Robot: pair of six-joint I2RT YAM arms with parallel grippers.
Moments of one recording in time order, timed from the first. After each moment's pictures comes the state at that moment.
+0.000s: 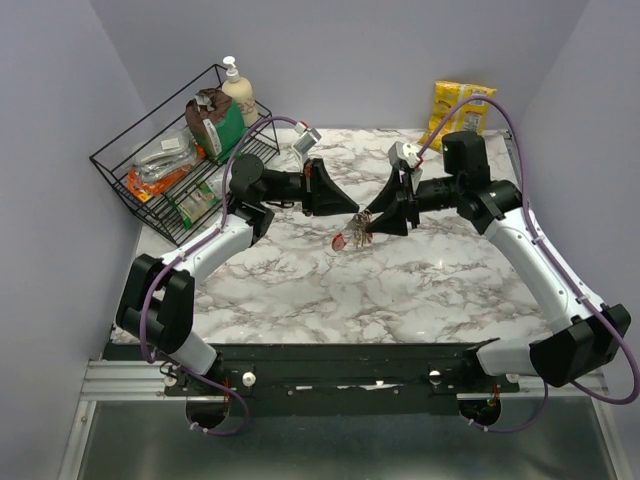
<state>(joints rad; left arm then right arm) -0.47 1.55 1.08 0.86 1.18 -0.96 0.38 1.34 1.38 -0.62 -1.13 -0.46</state>
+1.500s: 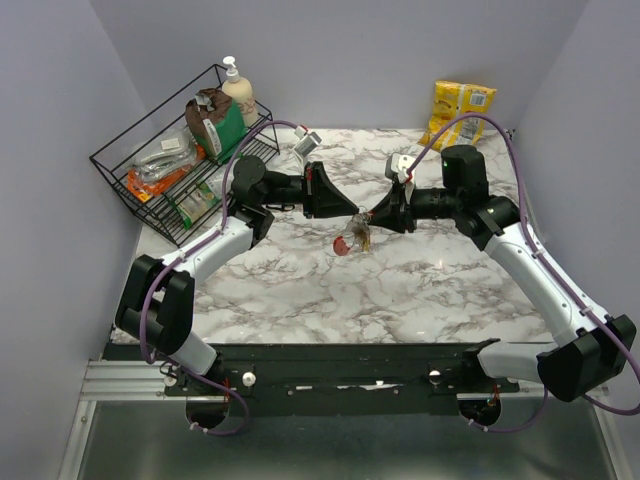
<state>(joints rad) -0.47 1.55 1.06 0.82 1.16 -0.93 0.42 1.26 1.23 -0.49 -0.86 -0.49</state>
